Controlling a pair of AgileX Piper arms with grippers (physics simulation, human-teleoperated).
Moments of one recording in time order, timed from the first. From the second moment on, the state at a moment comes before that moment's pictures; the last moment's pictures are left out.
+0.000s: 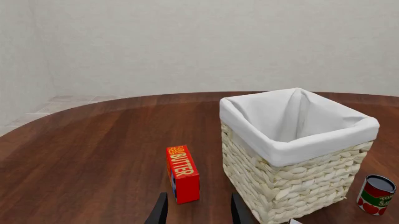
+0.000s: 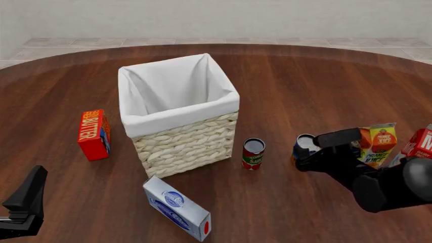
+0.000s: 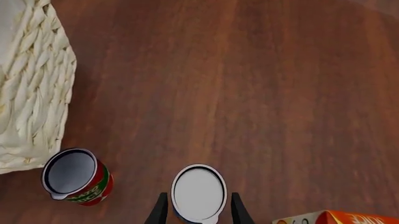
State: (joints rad) left arm 0.00 0.01 0.00 0.00 0.00; right arm 0.15 1.70 -0.42 -0.69 -0.10
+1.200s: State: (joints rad) left arm 0.00 0.01 0.00 0.00 0.00; right arm 0.17 1.52 -0.42 -0.59 -0.12
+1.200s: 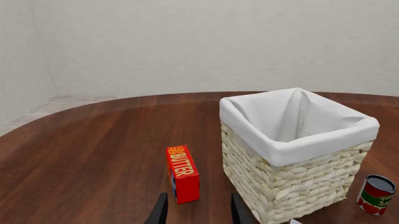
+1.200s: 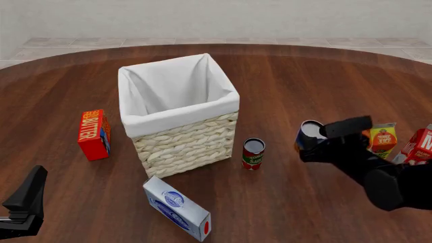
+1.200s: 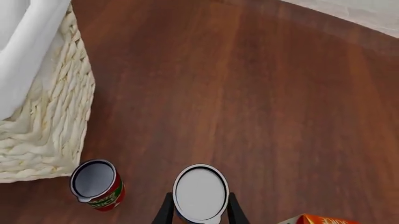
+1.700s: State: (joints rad) left arm 0.00 0.01 0.00 0.00 0.00; right arm 0.20 1.37 -0.44 -0.48 -0.14
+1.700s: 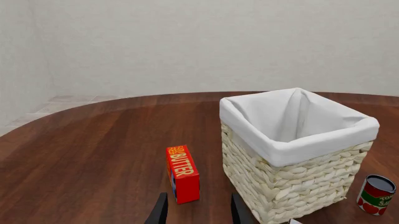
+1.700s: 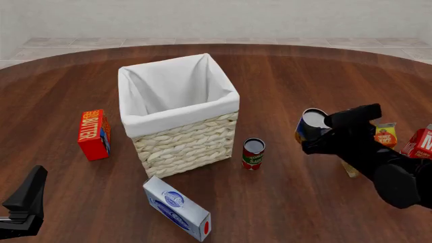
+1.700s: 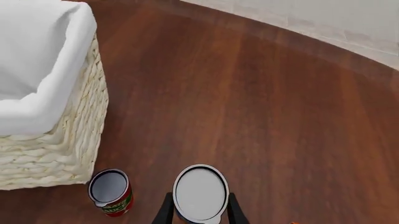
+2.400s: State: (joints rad) left arm 0.00 0.01 0.00 0.00 0.00; right arm 0.28 1.17 -0.57 -0.25 -0.18
